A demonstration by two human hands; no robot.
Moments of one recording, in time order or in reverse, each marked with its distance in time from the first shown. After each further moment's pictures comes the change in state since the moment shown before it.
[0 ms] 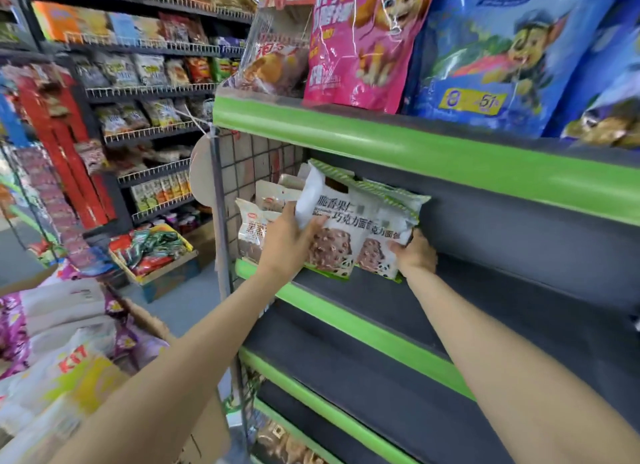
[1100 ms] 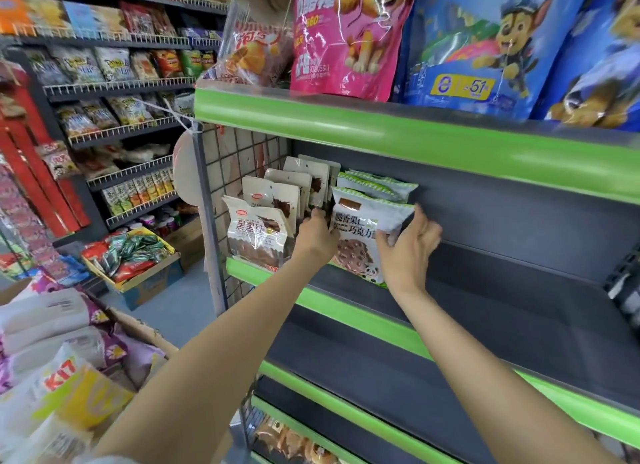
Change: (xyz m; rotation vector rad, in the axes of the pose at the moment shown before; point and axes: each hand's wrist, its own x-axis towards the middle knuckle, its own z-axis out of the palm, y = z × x) left_hand 0.021 0.007 0.053 0.135 -0.317 -0.200; right_hand -0.079 -0.018 -0.011 0.122 0.301 -0.236
